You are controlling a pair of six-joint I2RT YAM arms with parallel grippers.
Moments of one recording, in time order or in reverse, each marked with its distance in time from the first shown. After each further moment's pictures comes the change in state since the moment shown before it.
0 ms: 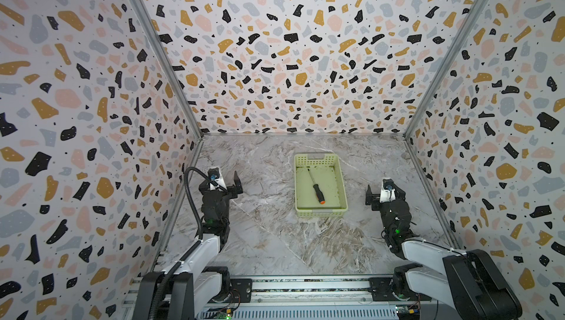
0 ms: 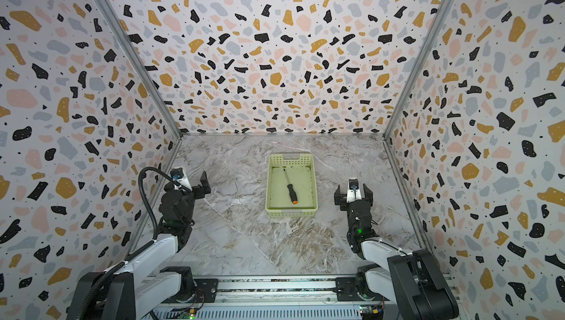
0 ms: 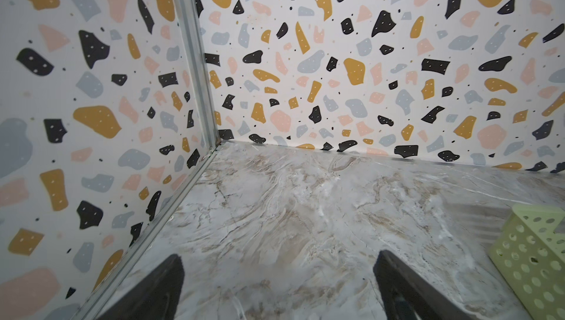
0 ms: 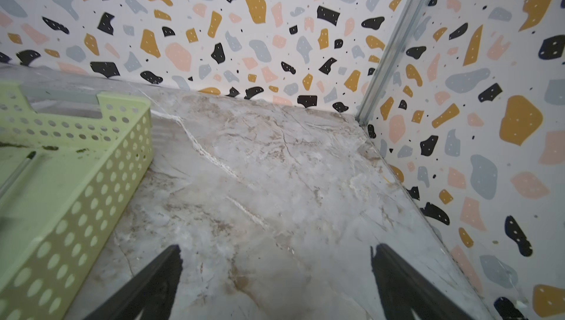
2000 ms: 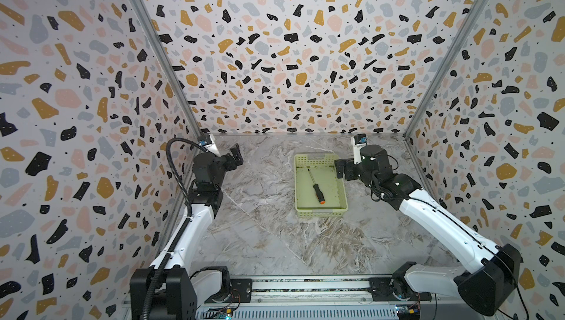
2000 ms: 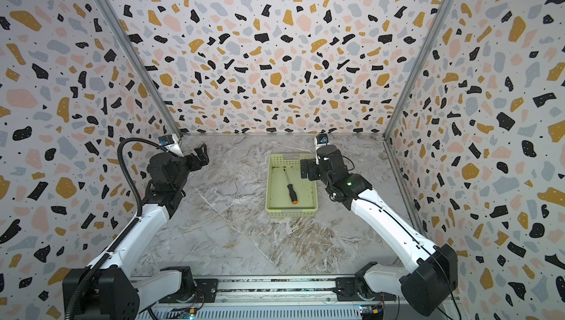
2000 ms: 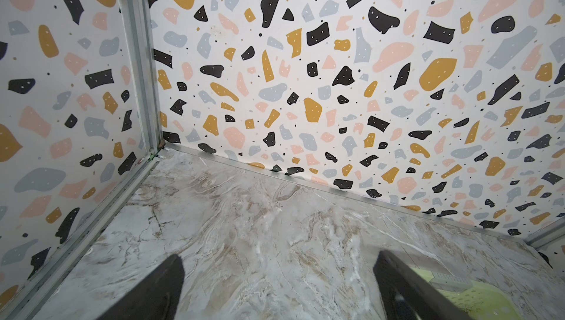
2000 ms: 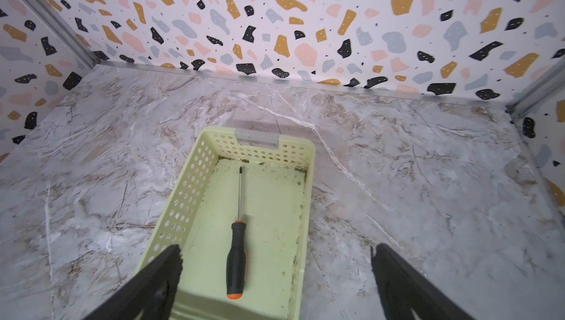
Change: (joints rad) left arm 0.041 0.098 0.525 -0.501 0.217 -0.234; right arm 0.327 0.037 0.980 -1.331 -0.038 0.374
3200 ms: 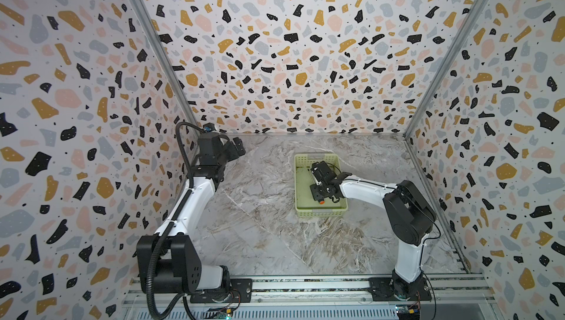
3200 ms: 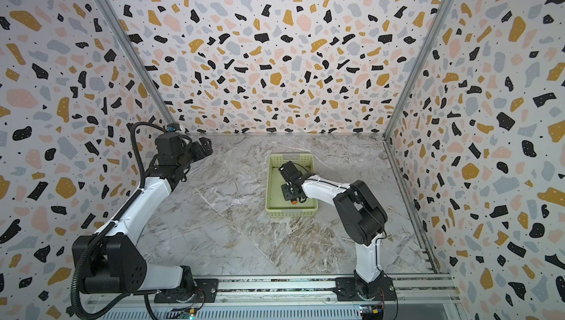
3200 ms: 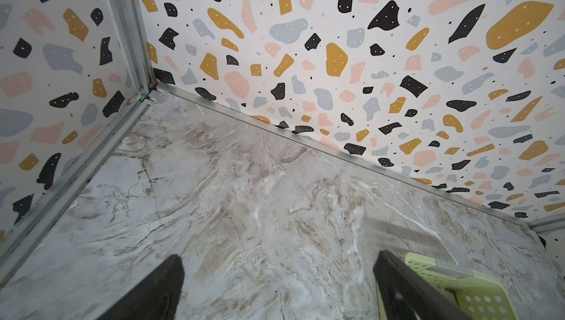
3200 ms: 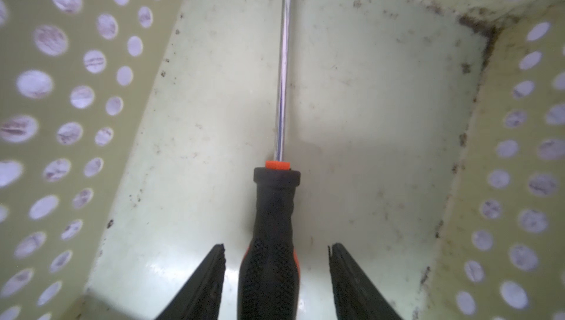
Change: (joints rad) left arm -0.005 0.231 0.342 -0.385 0.017 -0.081; right arm 0.142 0.695 0.131 0.011 -0.098 0.035
